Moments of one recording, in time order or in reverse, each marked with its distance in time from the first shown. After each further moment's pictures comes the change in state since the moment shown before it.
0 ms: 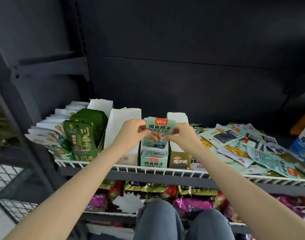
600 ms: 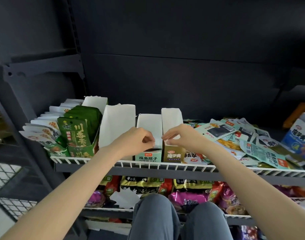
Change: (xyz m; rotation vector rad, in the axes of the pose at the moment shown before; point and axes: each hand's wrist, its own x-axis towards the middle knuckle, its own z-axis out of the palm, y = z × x) left_hand -0.019 0.012 0.015 0.272 -0.338 0.008; right_hand -0.024 0.012 -0.027 -0.177 -0.292 -0.108
